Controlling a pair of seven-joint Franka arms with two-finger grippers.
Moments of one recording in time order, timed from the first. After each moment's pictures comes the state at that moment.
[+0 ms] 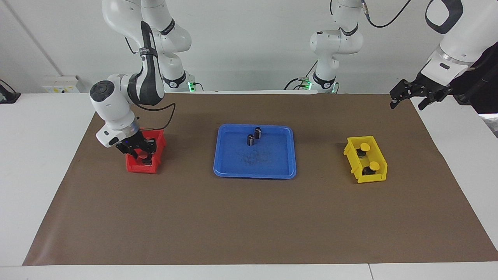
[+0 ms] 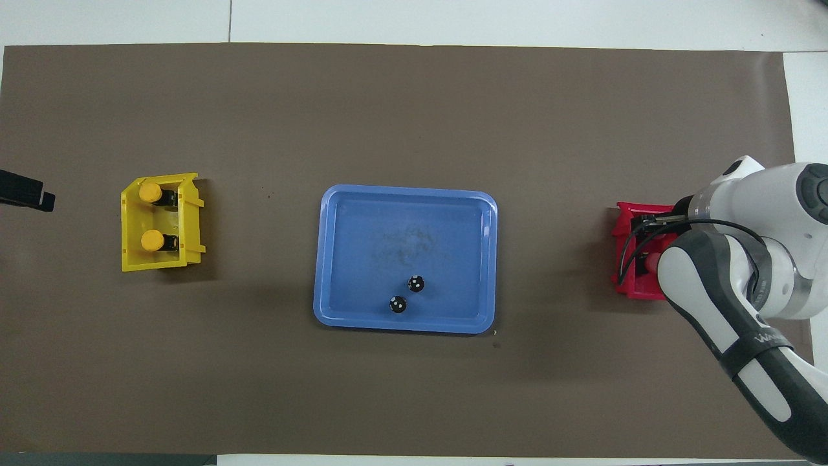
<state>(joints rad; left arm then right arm) -0.11 -0.01 0.12 -1.59 -0.02 1.53 0.16 0.03 0.08 -0.10 -2.23 0.03 2.34 -0.11</state>
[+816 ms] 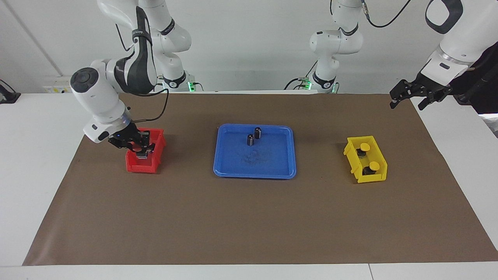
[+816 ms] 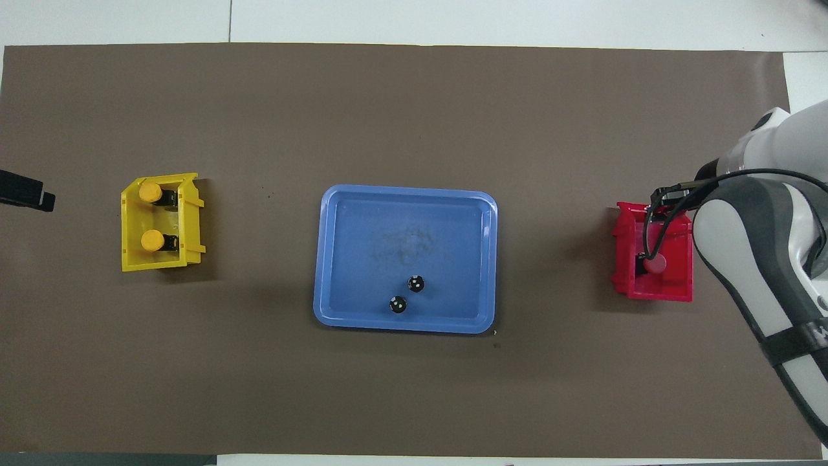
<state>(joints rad) -0.11 -0.01 0.12 -1.59 -0.02 1.53 0.16 0.11 0.10 -0.08 -1.84 0.03 1.90 -0.02</state>
